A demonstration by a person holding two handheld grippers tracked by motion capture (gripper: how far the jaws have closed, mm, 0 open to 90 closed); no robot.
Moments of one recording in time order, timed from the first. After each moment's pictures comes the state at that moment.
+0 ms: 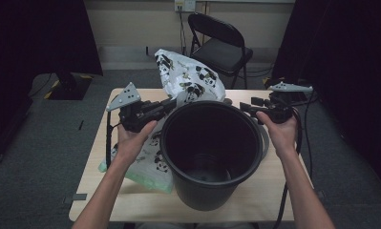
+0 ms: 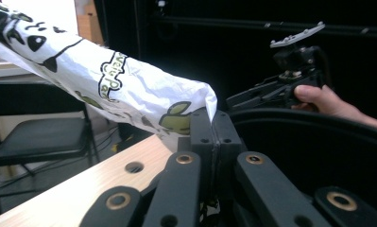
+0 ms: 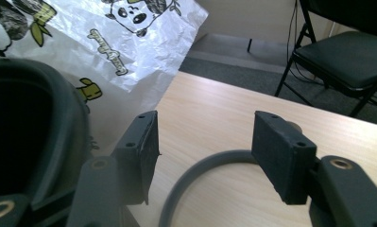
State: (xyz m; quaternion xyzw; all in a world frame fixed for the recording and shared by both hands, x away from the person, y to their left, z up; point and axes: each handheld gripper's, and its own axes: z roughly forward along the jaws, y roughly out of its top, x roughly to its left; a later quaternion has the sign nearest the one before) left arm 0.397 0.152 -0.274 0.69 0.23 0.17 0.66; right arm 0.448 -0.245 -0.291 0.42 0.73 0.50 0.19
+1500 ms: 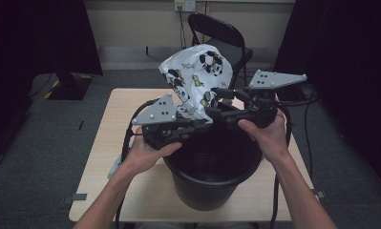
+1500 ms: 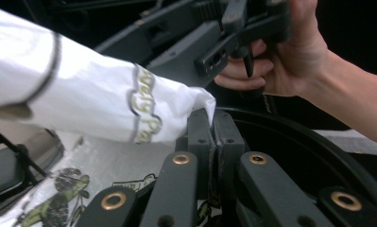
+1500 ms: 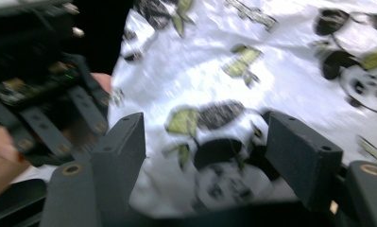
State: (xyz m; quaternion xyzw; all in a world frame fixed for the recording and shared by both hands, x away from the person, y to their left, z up) left arm 0.342 0.088 -0.234 0.78 0.07 0.13 0.61; right arm 0.369 -0.157 -0.199 0.20 0.77 0.59 0.13
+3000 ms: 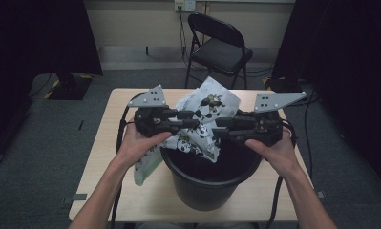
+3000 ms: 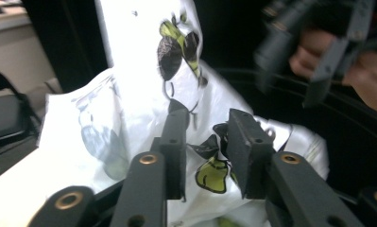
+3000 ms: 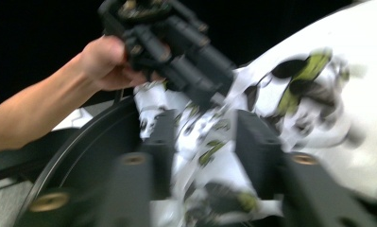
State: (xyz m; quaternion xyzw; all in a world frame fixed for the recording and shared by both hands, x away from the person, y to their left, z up) left arm 0.380 0.114 -0.252 0.80 0.14 0.10 0.57; right arm 0.355 -0.177 -0.230 0.17 0.81 0.56 0.07
